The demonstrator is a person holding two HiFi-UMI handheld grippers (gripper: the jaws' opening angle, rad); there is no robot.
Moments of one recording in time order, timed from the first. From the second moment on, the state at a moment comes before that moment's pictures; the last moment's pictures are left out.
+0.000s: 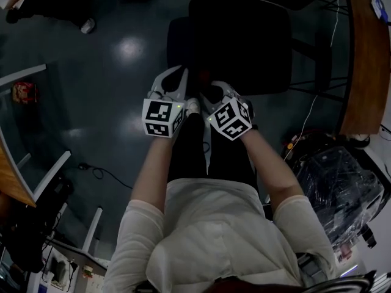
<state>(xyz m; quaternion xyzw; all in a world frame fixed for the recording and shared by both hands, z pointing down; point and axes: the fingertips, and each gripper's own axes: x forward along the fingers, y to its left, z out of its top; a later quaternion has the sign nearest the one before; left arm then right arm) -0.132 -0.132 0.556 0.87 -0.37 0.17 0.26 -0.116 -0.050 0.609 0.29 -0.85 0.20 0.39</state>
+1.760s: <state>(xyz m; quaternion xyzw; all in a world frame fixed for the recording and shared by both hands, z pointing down) -0.147 -0.140 0.576 0.79 -0.46 0.16 0.36 -0.134 -0.297 0.598 0.14 -0.91 0.20 0.33</state>
